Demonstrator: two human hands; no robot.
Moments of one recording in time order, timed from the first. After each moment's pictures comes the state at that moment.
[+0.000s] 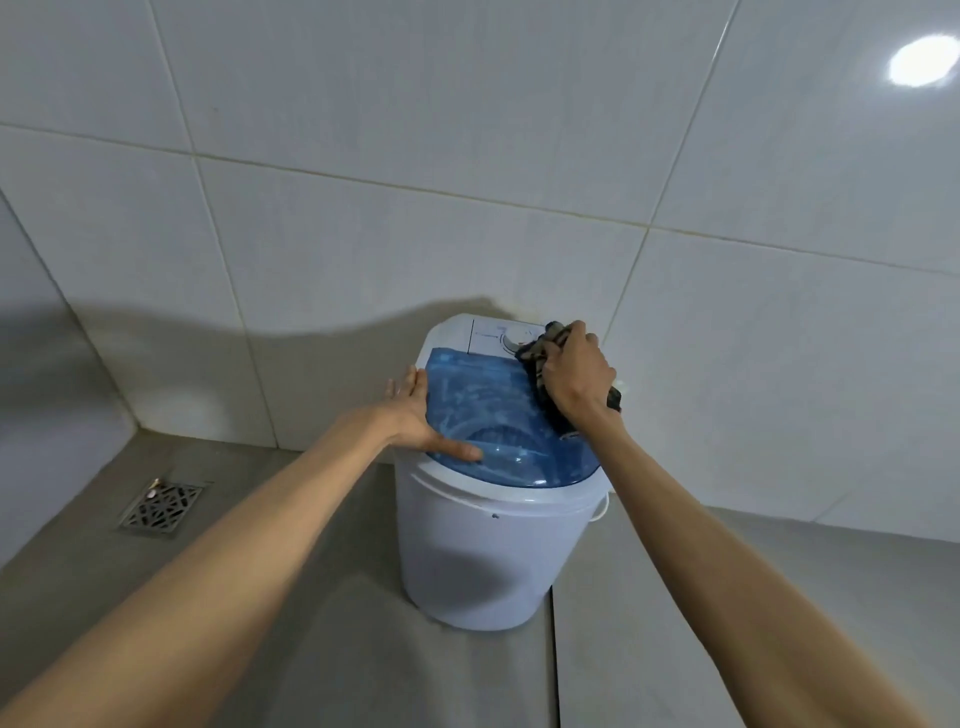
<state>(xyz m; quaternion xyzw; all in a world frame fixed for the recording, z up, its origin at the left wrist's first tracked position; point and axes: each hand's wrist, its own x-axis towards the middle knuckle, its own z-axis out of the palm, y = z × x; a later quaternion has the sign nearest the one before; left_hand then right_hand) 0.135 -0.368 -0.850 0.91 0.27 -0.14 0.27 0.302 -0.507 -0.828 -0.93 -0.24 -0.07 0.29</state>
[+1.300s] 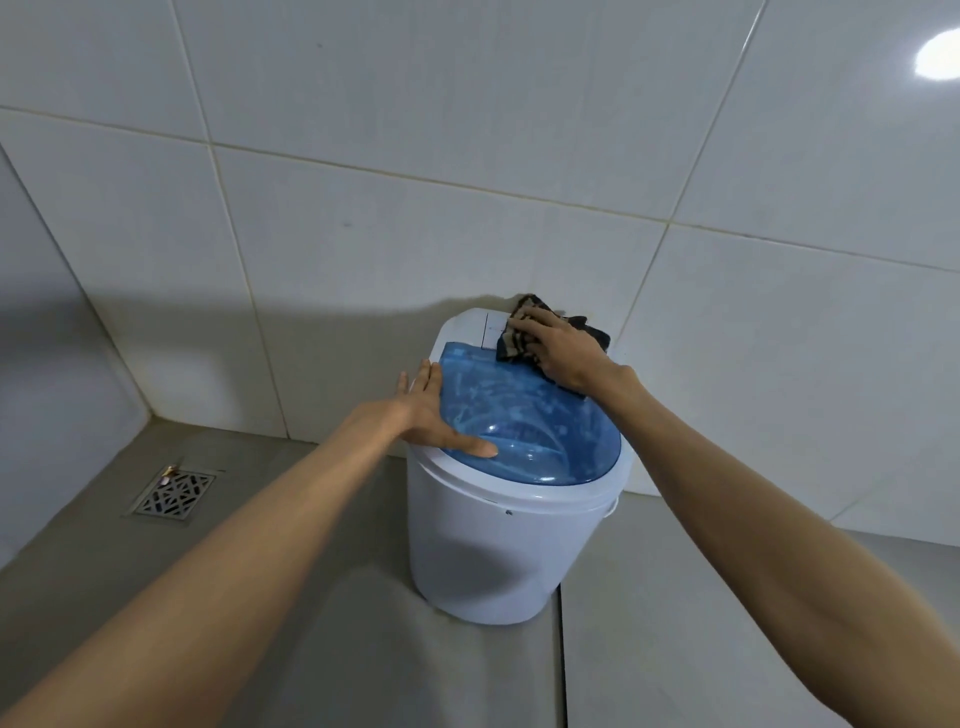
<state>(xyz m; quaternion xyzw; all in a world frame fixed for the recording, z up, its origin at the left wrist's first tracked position) 0.129 -0.374 -0.842 0.90 0.29 -0.16 0.27 0.348 -0.480 -0.833 -0.83 -0.54 -0.04 0.10</state>
